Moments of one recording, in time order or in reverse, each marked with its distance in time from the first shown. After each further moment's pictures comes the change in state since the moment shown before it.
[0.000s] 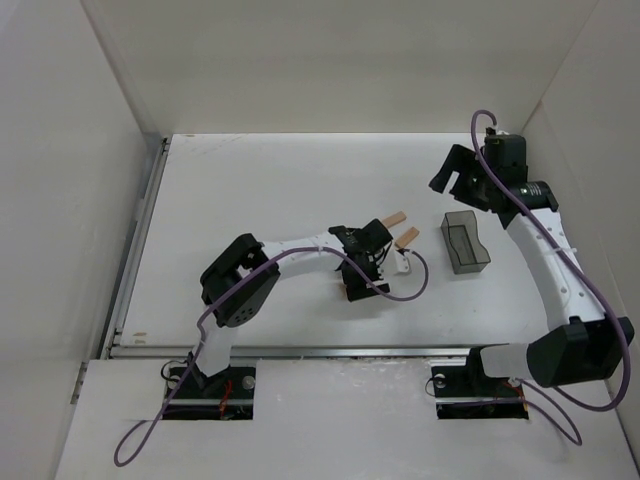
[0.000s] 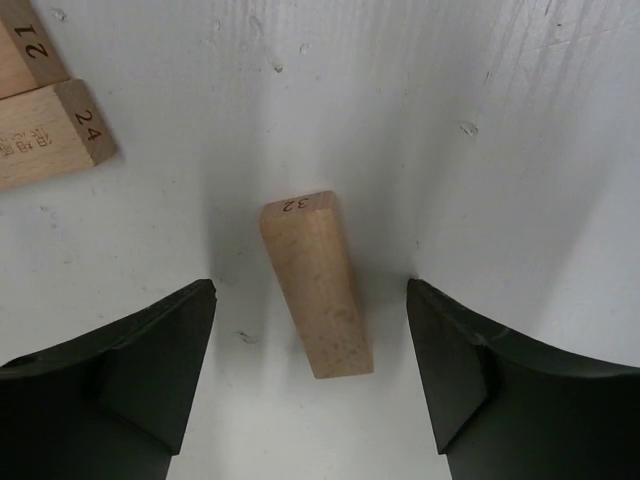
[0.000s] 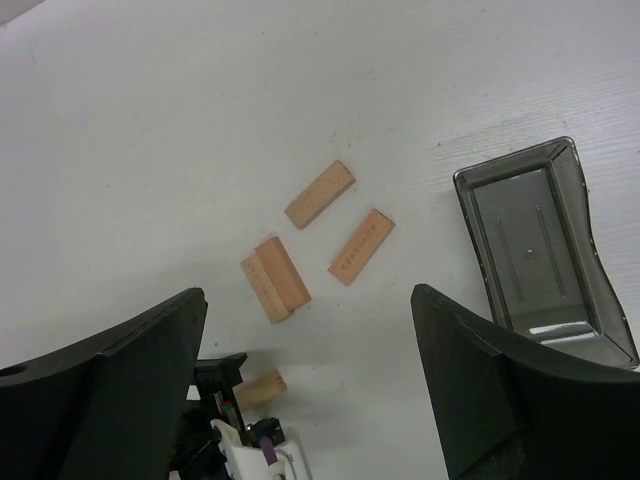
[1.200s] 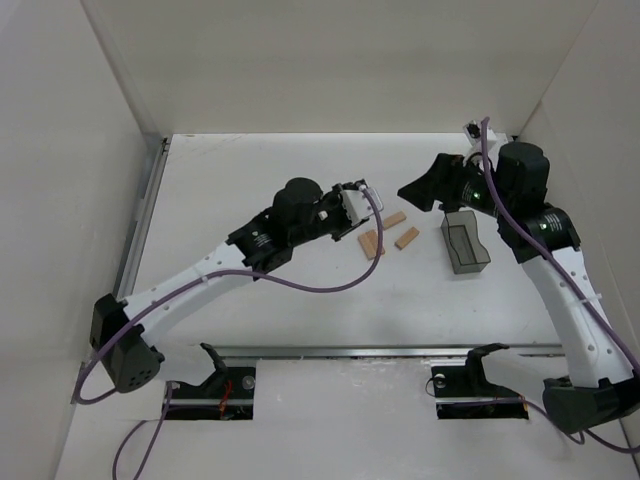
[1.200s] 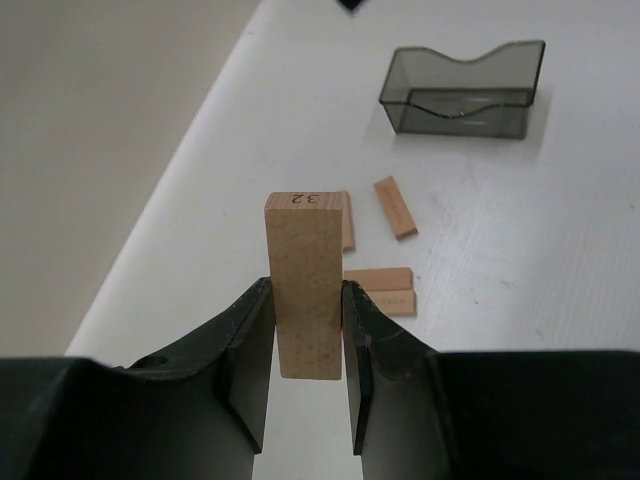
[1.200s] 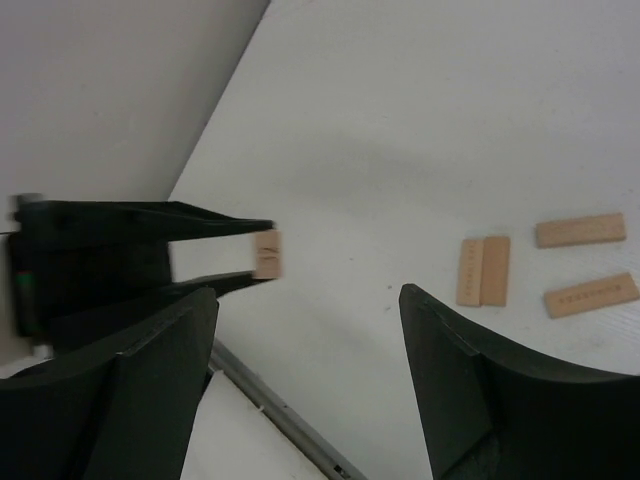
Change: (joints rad) left arm 0.098 -0.688 -0.201 0.497 0.038 -0.031; right arm 0.127 -0.222 -0.017 0.109 -0.459 -0.061
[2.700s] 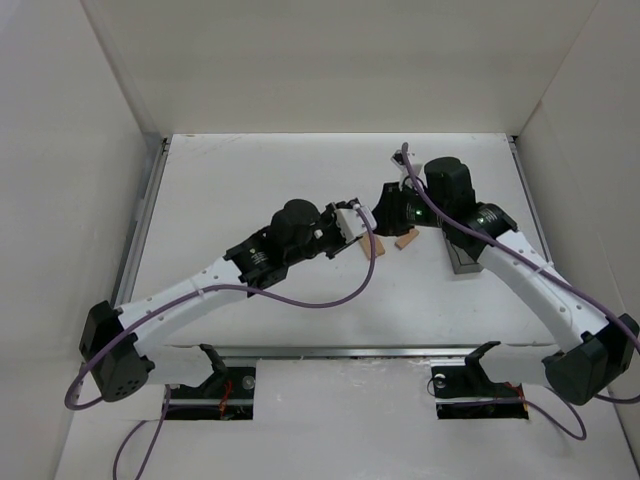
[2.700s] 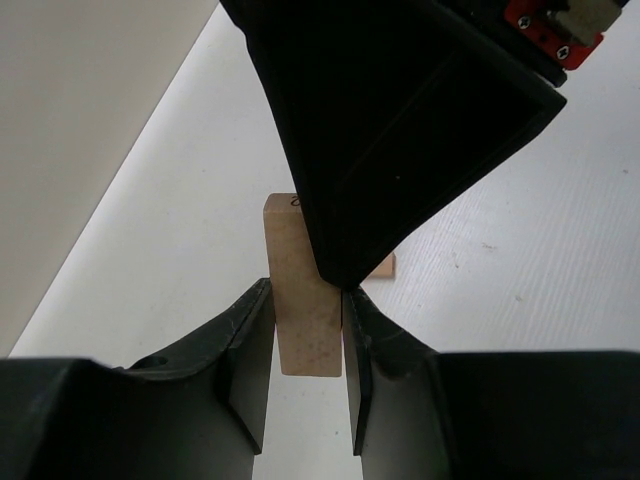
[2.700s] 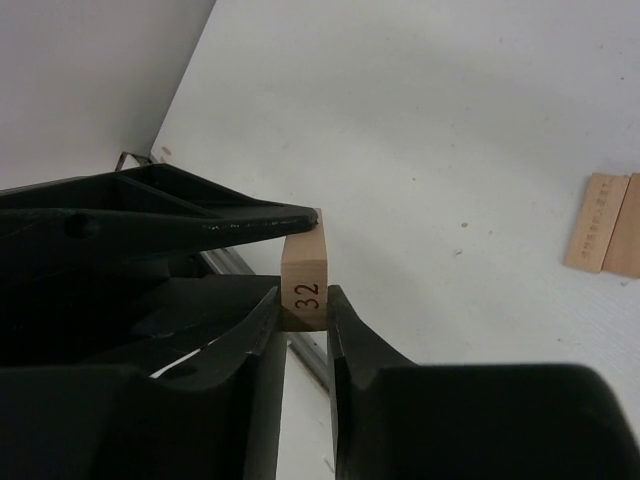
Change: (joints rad) left arm -0.041 -0.058 -0.161 0.039 -0.077 -0.048; right arm 0.288 0.144 -0.113 0.090 0.013 0.034
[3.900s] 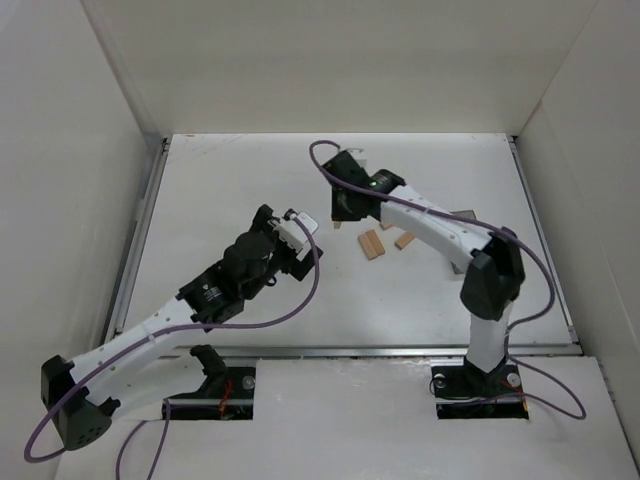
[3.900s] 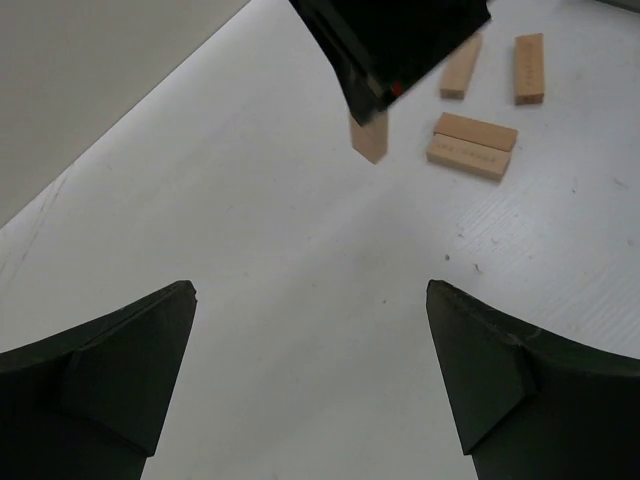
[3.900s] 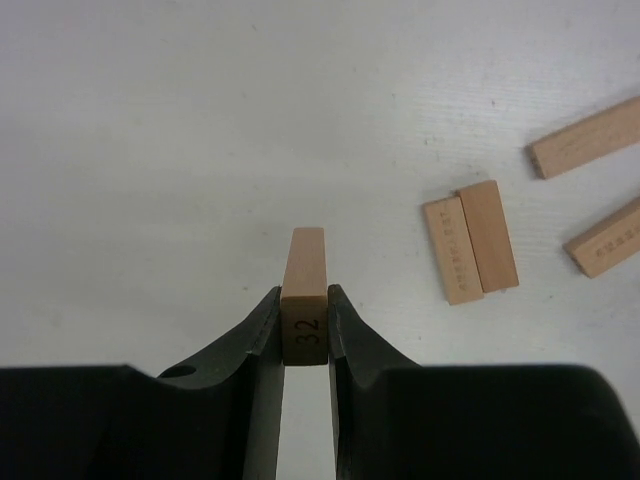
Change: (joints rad) left arm 0.047 -0.354 -0.279 -0.084 -0.329 -0.134; right arm 0.218 0.570 0.485 -0.280 0.780 0.172
